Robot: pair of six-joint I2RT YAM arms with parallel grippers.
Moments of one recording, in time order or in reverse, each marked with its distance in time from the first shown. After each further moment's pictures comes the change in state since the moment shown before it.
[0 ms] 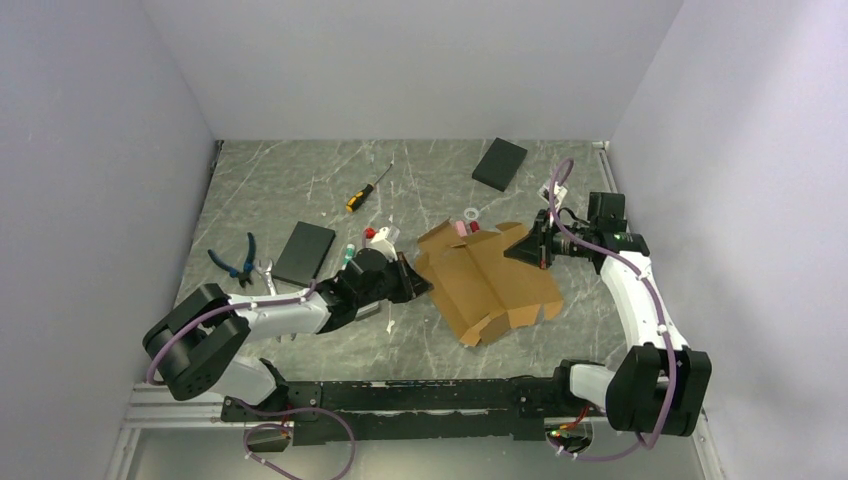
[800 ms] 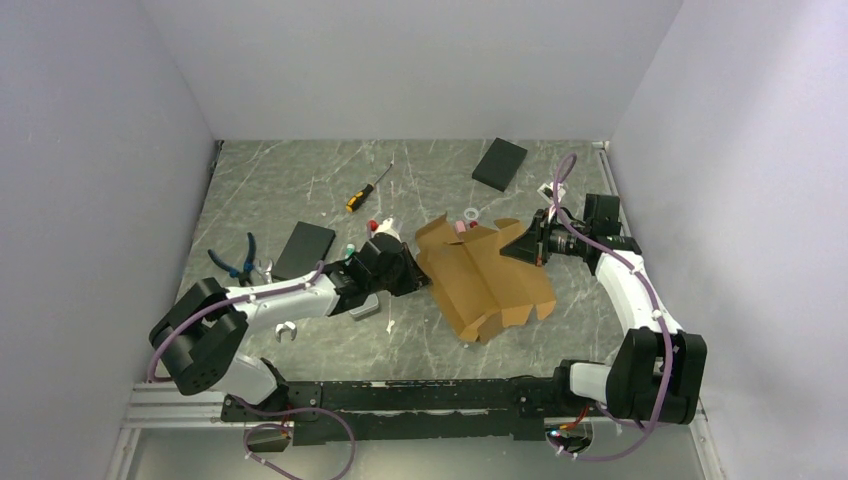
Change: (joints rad) left arm -0.002 0.036 0.201 -0.357 -0.076 -0.082; right arm 0.000 0.058 -0.073 0.200 -0.044 0.203
